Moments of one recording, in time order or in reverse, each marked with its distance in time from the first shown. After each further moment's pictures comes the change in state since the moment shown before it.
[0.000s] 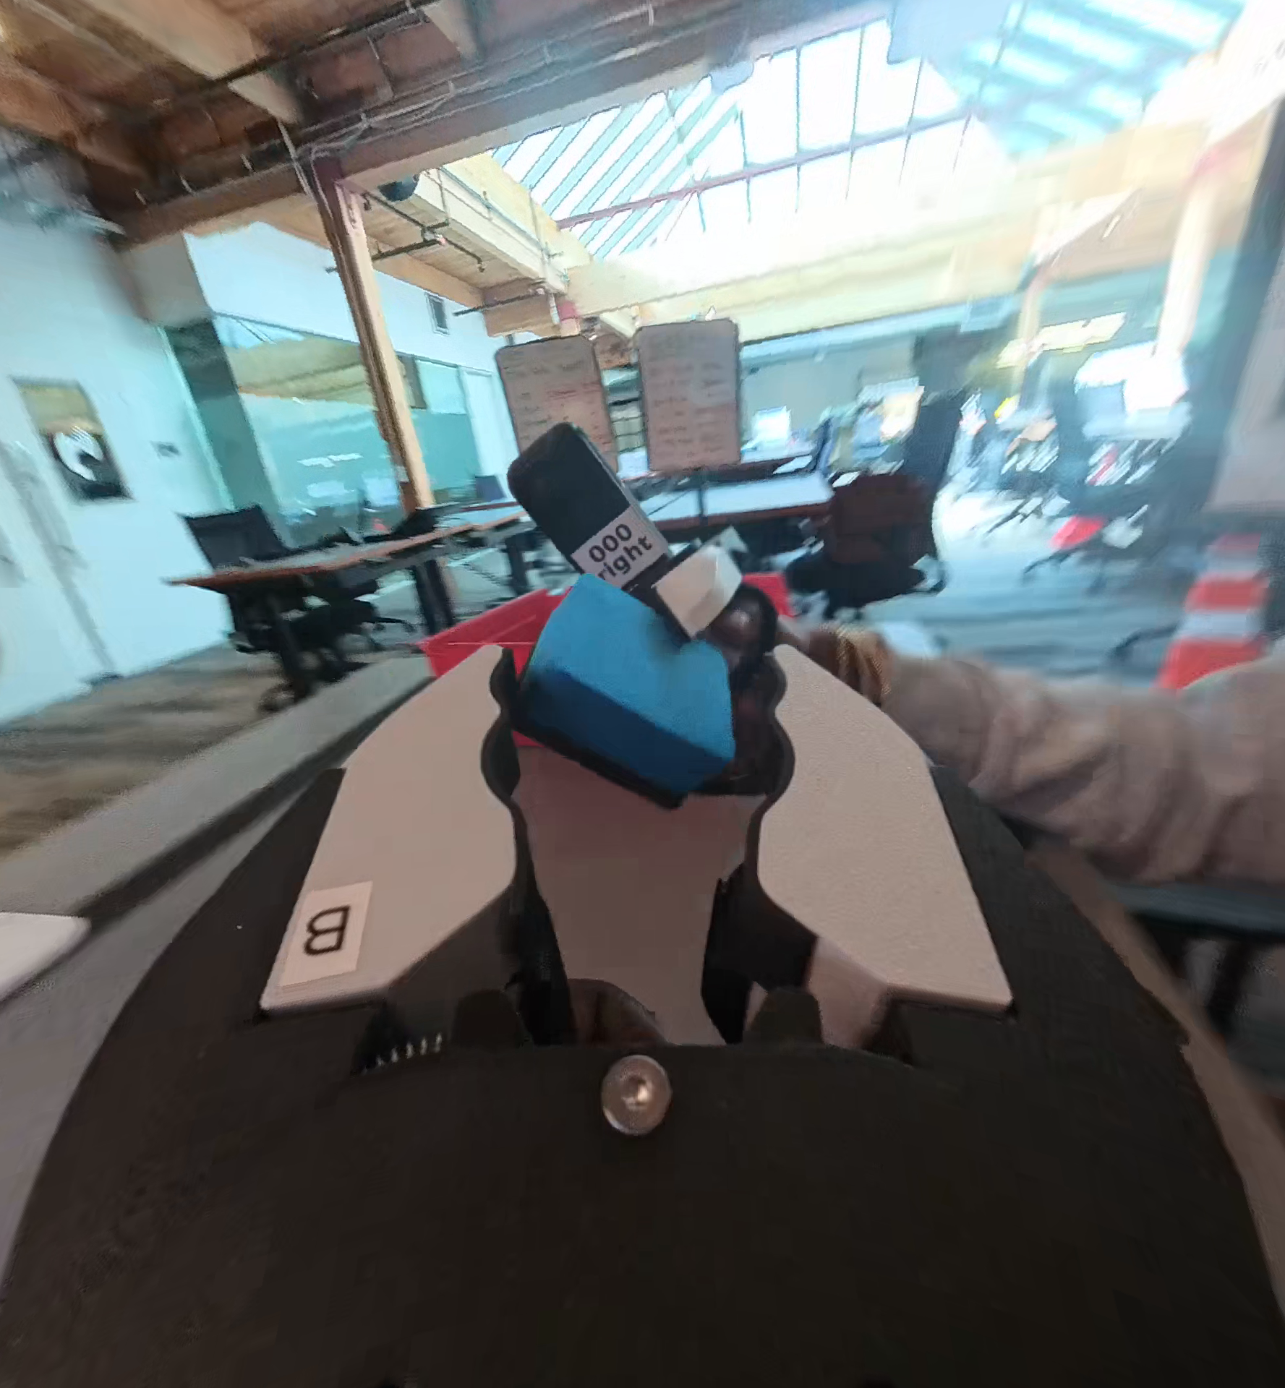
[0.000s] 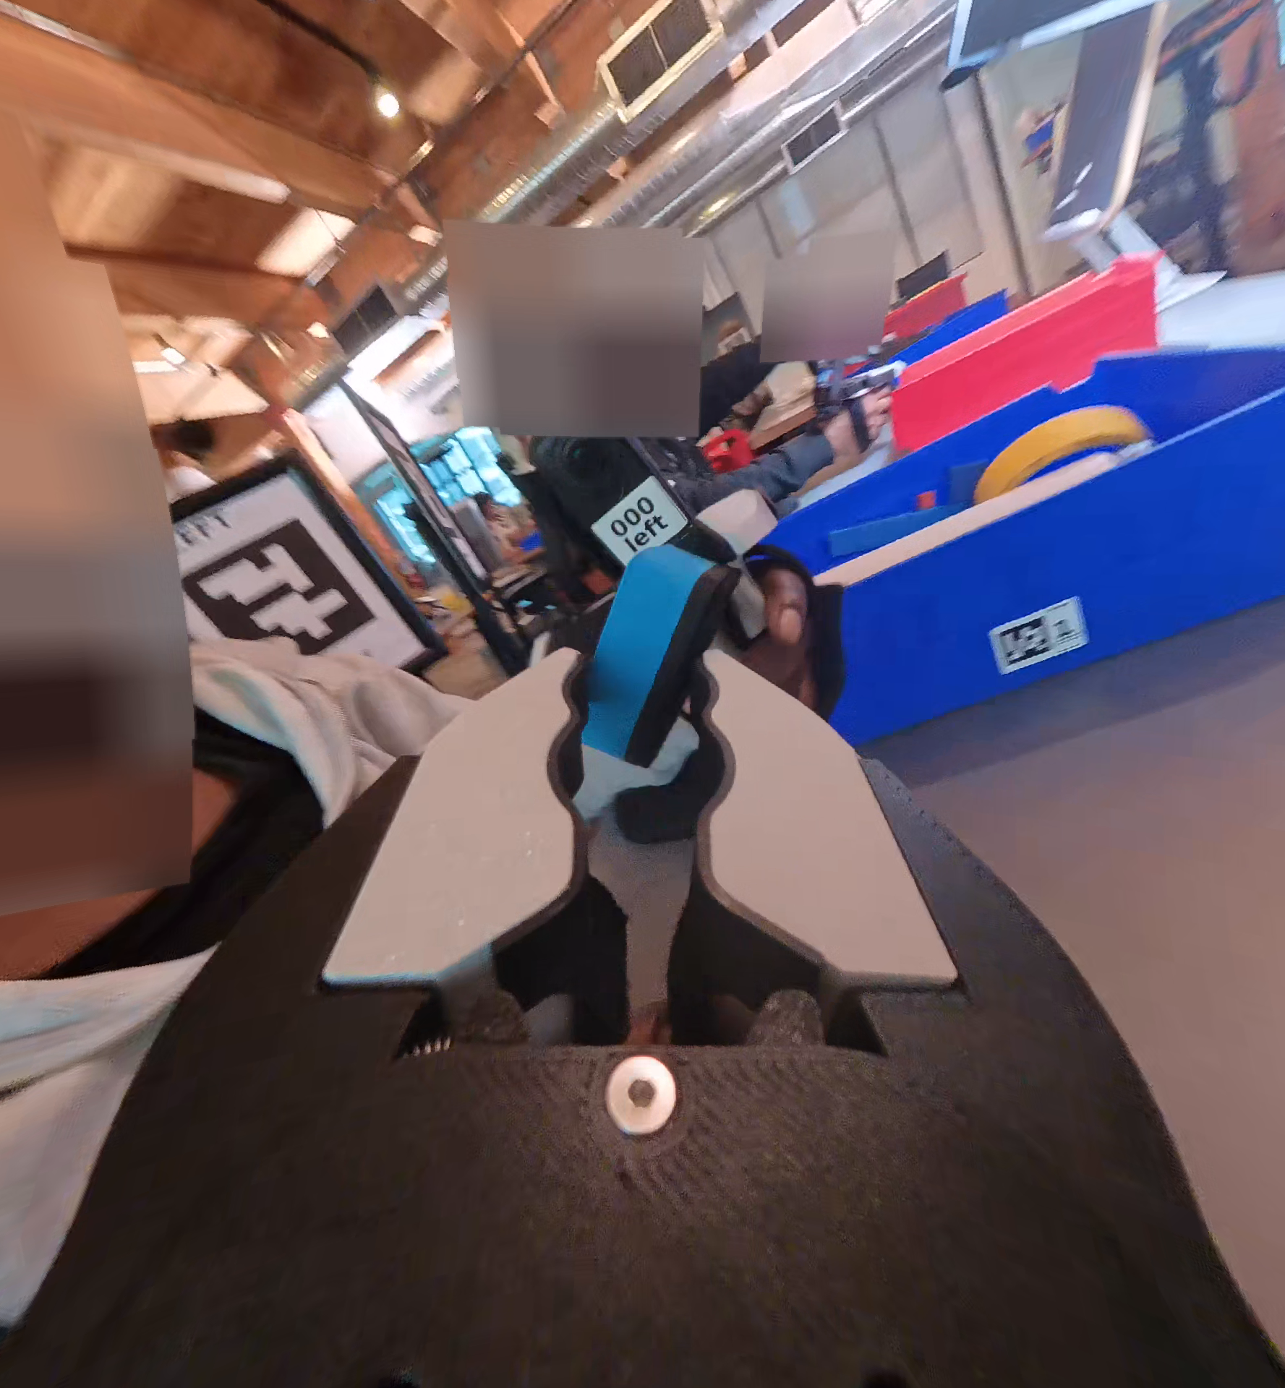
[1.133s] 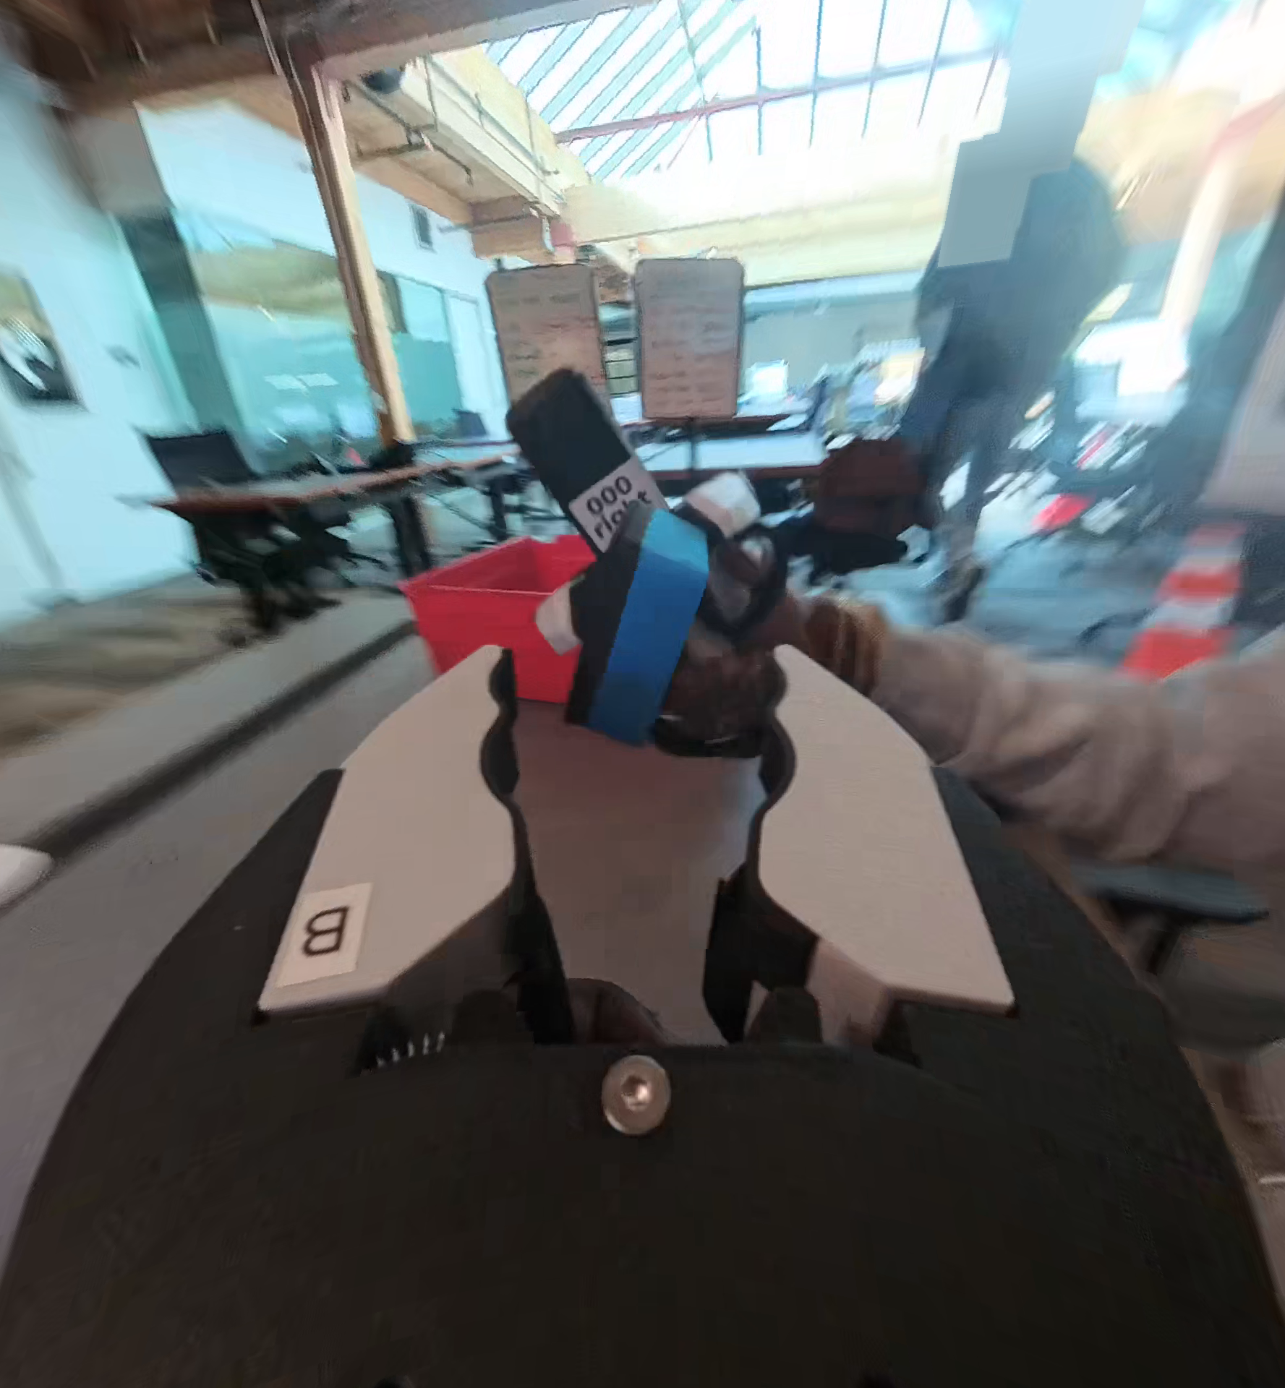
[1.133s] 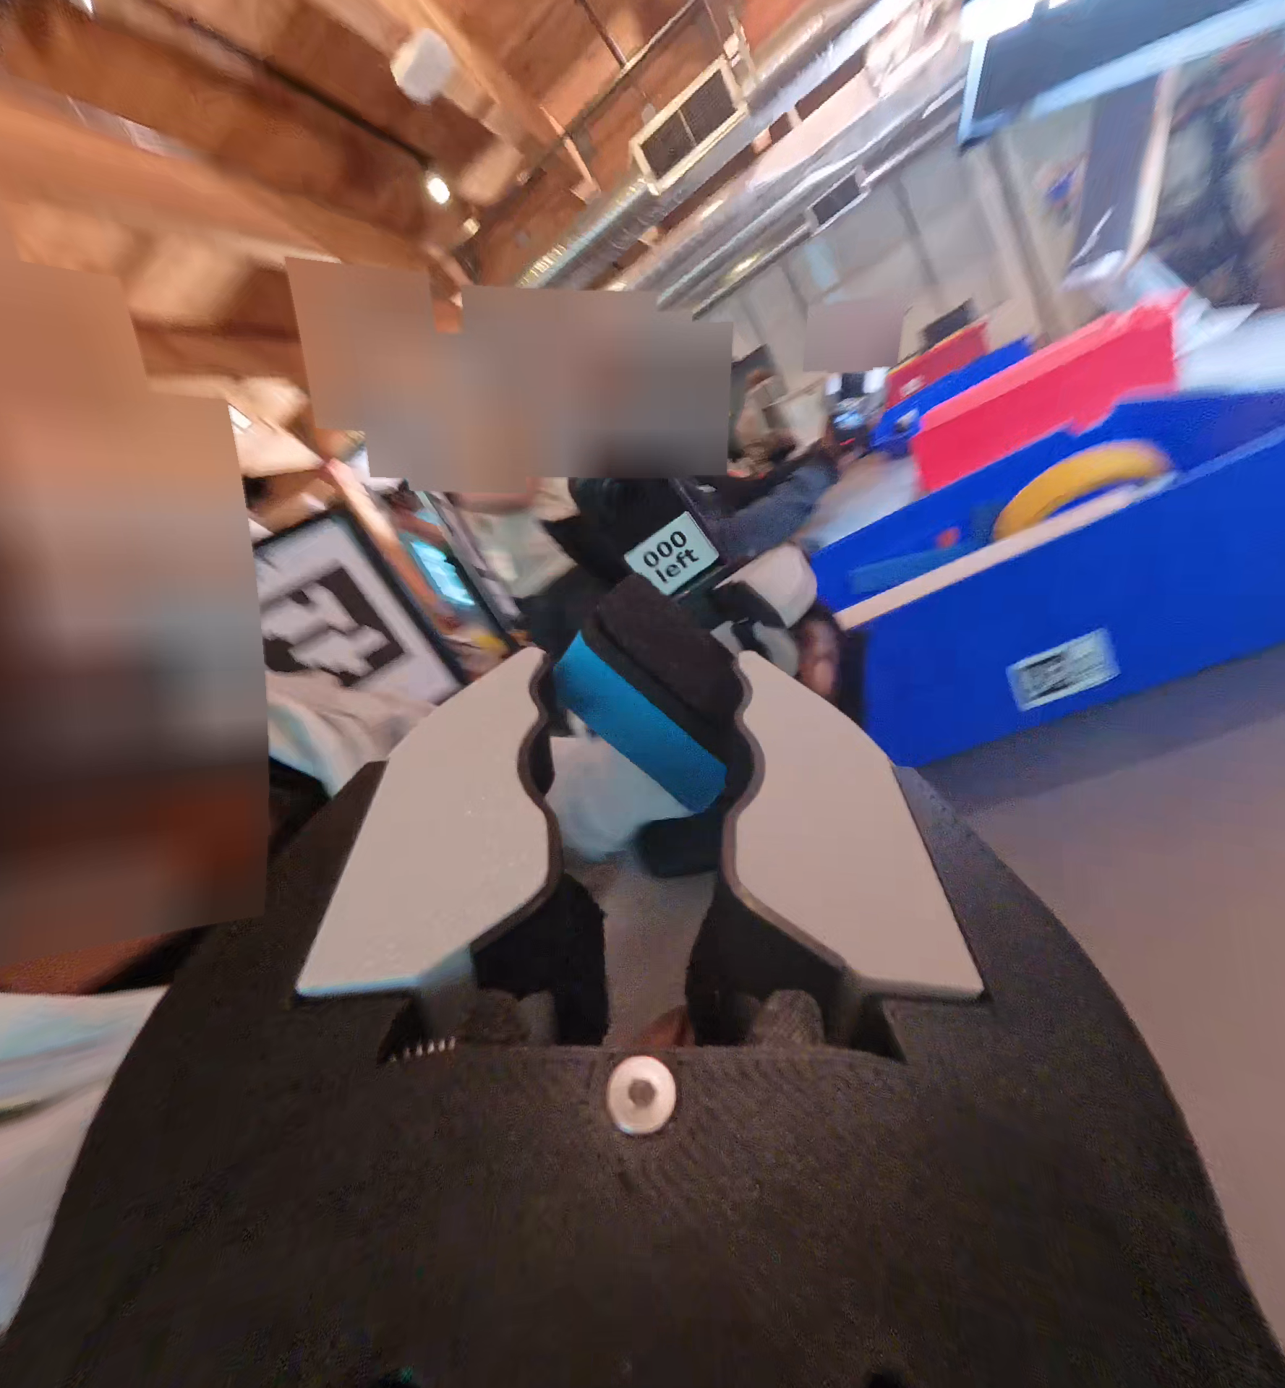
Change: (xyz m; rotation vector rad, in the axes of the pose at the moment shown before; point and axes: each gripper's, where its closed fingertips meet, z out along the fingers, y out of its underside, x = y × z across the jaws) left arm -0.003 0.014 0.001 -0.077 0.006 -0.075; right arm -0.004 -0.009 -0.004 0.067 -0.047 0.047
